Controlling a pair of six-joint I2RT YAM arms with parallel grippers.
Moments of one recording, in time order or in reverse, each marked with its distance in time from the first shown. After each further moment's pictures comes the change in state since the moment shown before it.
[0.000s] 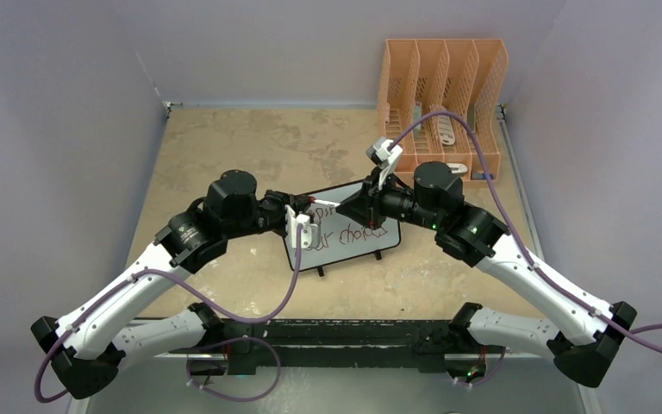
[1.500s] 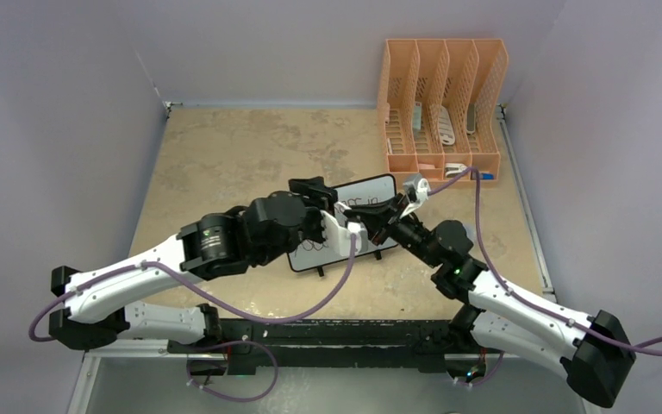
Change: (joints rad) left arm -0.471 0.210 0.300 -0.160 -0.753 -0.074; right arm 0.000 -0.171 -0.623 0.864 0.135 0.158
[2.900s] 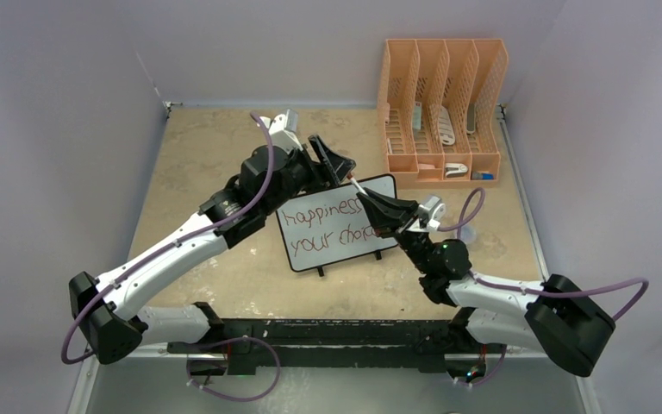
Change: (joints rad) left arm 0.440 0.045 -0.196 0.525 0.311 -1.740; right arm 0.000 0.259 -0.222 0.877 0.164 -0.333
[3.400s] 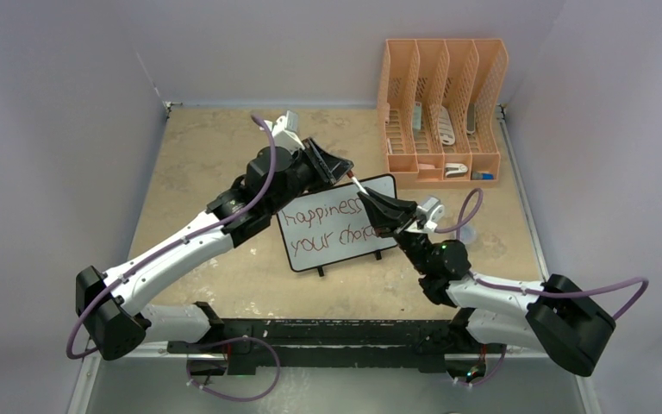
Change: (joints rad) left arm 0.000 0.039 -0.023 0.075 0.013 -0.127; right arm 0.014 -0.003 0.000 -0.010 0.032 -0.048
